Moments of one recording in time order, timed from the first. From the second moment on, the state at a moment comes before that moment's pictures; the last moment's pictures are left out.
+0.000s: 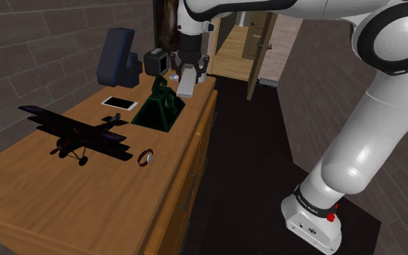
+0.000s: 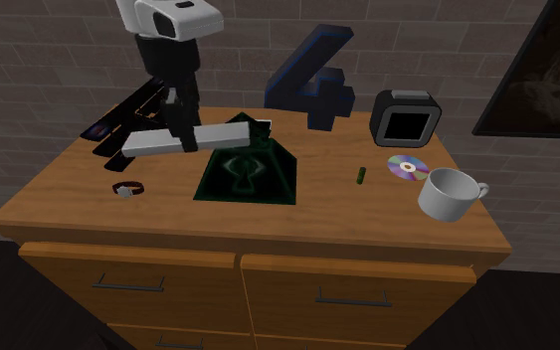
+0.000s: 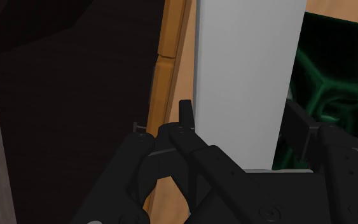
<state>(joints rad) 0.08 0.06 0.23 -1.68 -0.03 1.73 1.09</state>
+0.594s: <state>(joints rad) 0.11 0.02 0.26 -1.81 -0.02 1.82 1.15</state>
